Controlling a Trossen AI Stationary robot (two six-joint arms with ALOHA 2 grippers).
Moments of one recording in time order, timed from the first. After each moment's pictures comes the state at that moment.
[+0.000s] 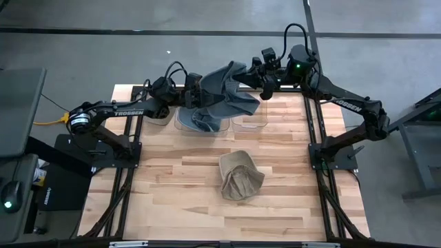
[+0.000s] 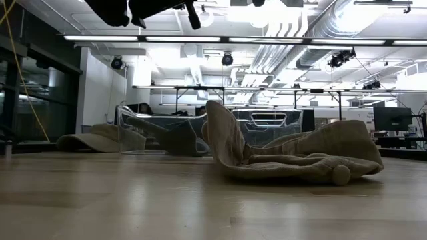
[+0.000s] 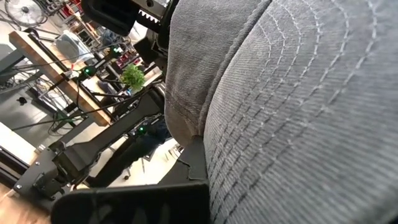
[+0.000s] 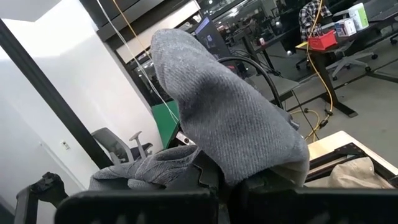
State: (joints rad) left arm 0.37 1.42 0.98 0.91 0.50 -1.13; right arm -0.46 1.37 1.44 0.06 -0.53 0.56
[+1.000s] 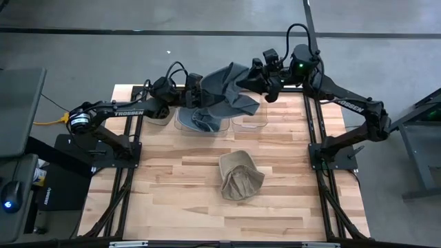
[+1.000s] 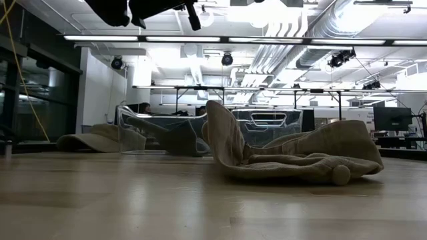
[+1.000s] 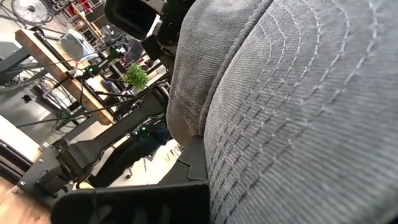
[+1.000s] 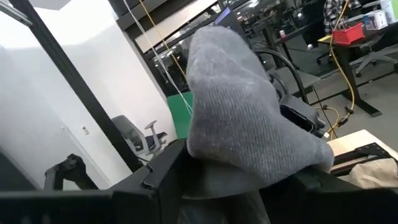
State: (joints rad) left arm 0.37 1.42 0.98 0.89 0.48 -1.13; right arm -0.46 1.36 1.44 0.05 -0.63 0.55
